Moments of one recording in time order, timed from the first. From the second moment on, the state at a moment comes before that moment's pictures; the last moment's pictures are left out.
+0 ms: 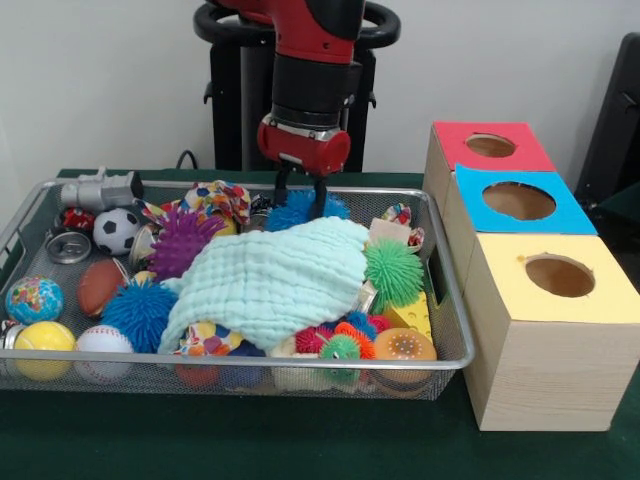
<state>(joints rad) -0.35 -0.63 0.01 2.17 0.18 -0.22 1.92</state>
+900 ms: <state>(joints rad) -0.45 -0.64 0.14 2.21 0.21 -0.22 1.92</state>
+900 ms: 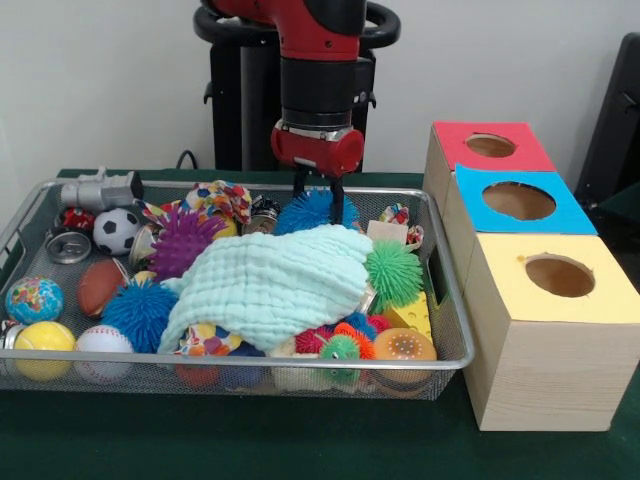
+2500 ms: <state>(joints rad) -0.64 -0.42 0.20 2.11 -0.45 -0.58 1.93</state>
